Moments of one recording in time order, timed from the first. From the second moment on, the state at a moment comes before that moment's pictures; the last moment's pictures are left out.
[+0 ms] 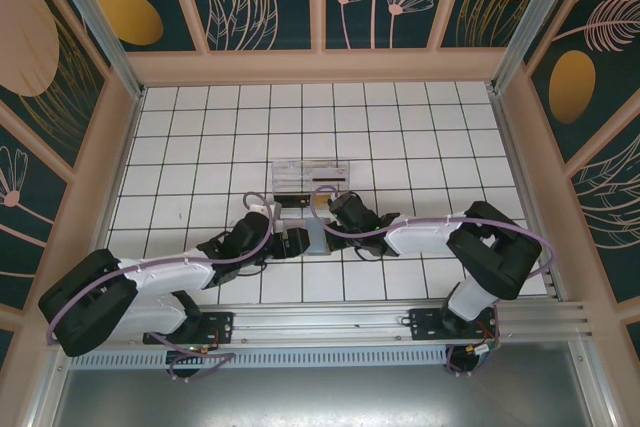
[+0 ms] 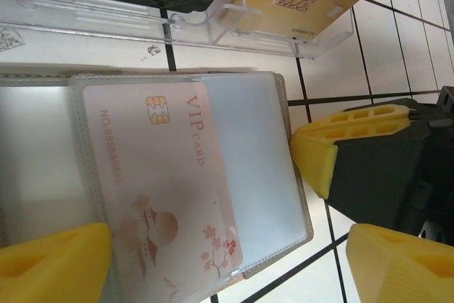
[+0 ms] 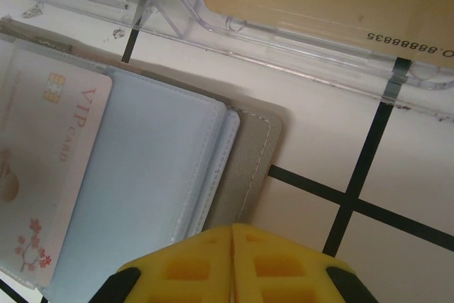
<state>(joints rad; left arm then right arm) -0.84 1.23 0.31 0.25 0.07 -0.89 0.92 1.59 0.65 0.02 0.00 0.58</state>
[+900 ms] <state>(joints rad) -0.80 1.19 0.33 0.08 -0.11 -0.79 0.96 1.48 0.65 0.09 -0.07 0.89</state>
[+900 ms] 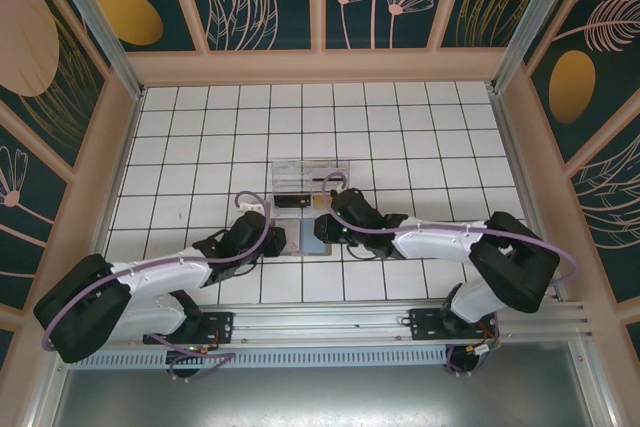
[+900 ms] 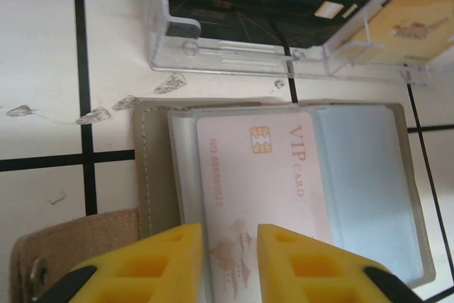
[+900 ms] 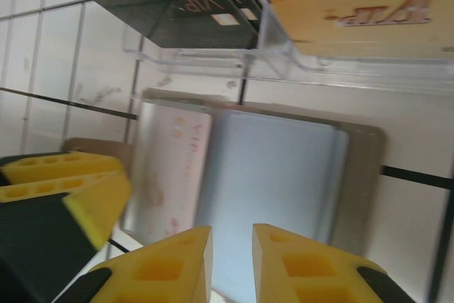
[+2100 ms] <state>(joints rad) -0.80 1.22 0.27 0.15 -0.07 -0.82 0.97 1.75 0.71 0.30 -0.23 1.11</state>
